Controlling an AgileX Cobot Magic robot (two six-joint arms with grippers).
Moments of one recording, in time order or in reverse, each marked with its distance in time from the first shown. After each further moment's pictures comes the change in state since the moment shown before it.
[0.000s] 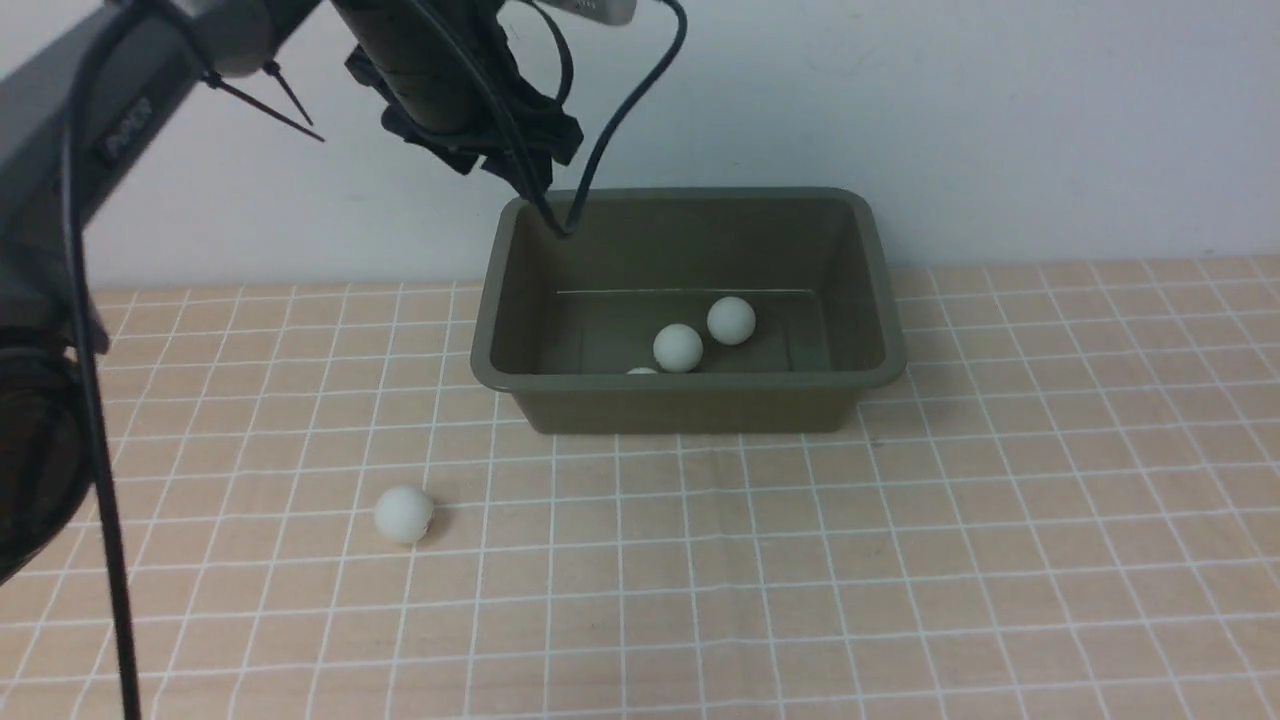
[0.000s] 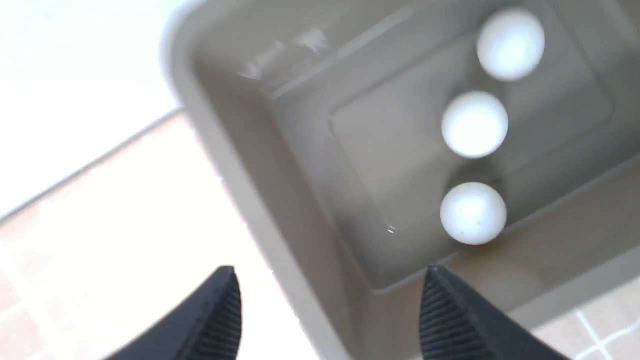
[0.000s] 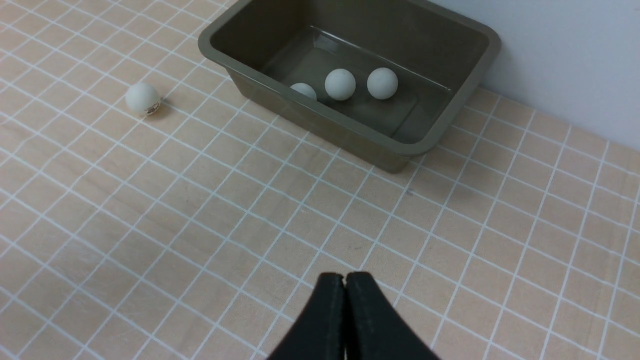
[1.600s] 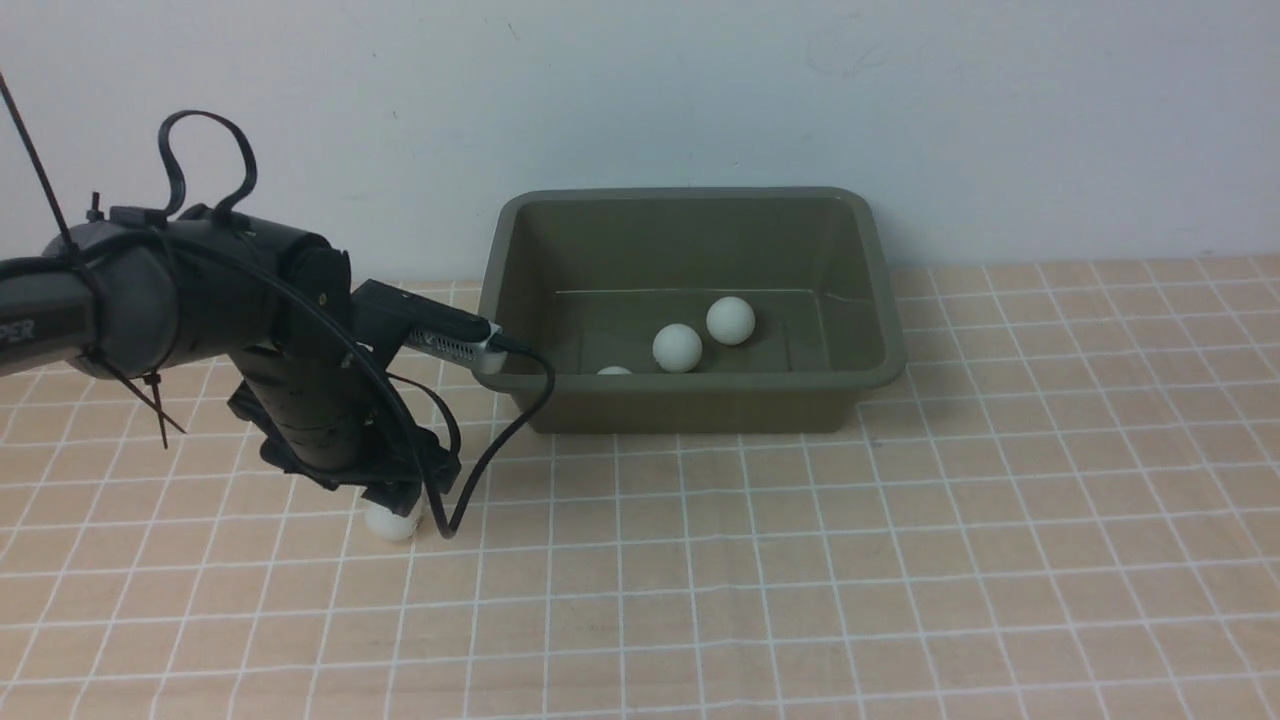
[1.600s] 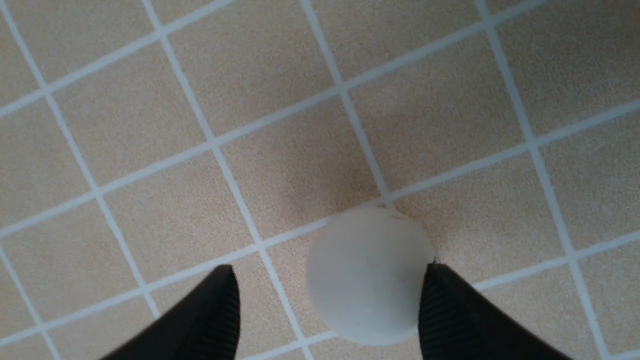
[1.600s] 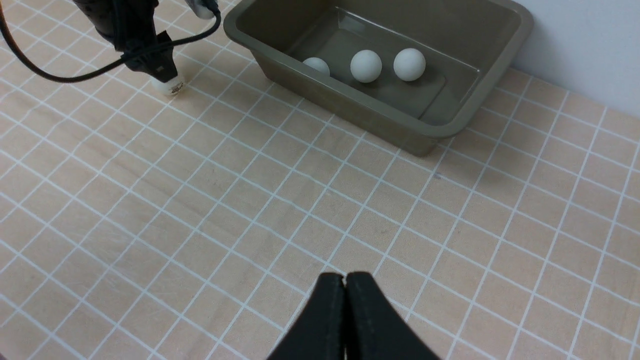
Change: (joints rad) right arm 0.000 0.000 0.000 0.045 0.041 -0.009; left arm 0.074 -0.209 1.013 0.099 -0.516 -0.137
